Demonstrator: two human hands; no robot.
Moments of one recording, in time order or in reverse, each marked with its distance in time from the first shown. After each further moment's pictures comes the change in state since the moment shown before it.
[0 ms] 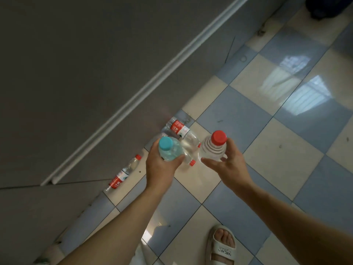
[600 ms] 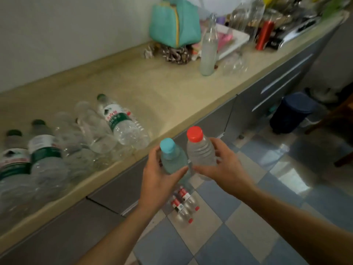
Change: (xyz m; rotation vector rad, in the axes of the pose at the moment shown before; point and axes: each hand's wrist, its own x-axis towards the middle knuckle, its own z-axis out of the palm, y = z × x) left_hand -0.206 0.438 -0.178 -0.103 0.118 0.500; right_hand -0.191 -0.472 -0.145 -0.081 -0.154 -0.483
